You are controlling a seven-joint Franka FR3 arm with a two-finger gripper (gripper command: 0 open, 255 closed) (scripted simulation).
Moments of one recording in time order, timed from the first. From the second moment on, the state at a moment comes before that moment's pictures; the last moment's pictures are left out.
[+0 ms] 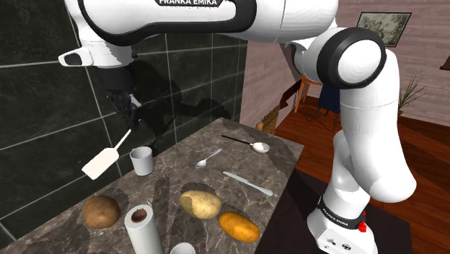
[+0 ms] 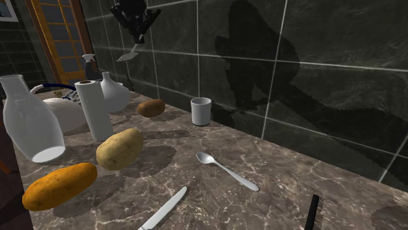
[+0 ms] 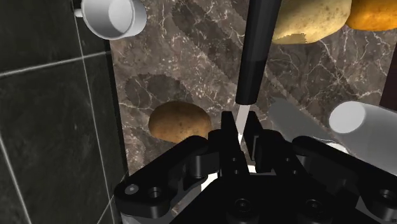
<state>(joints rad) 0.57 0.39 0.13 -1.23 -0.10 1.58 -0.97</state>
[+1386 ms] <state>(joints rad) 0.74 0.57 0.17 -1.09 -0.14 1.61 -0.77</state>
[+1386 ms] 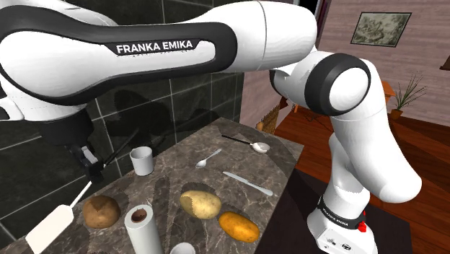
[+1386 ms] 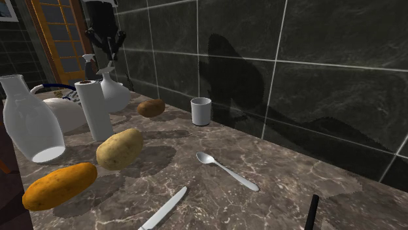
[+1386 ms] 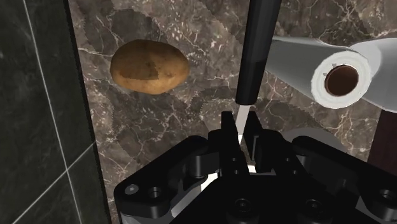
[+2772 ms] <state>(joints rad) 0.72 0.58 0.17 -1.36 -0.15 1.88 -0.75</state>
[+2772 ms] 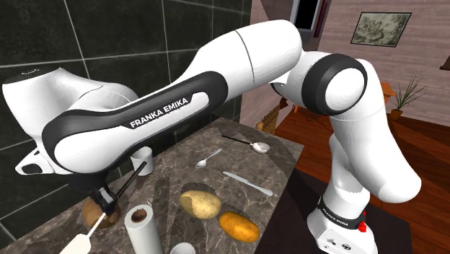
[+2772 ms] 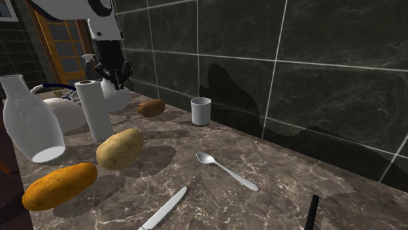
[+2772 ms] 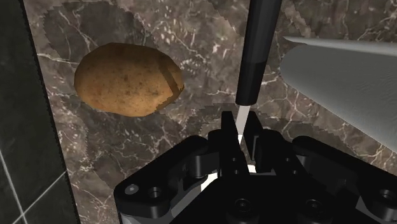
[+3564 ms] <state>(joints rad) 0.73 0.63 0.16 -1.44 -0.16 2.01 -0.73</state>
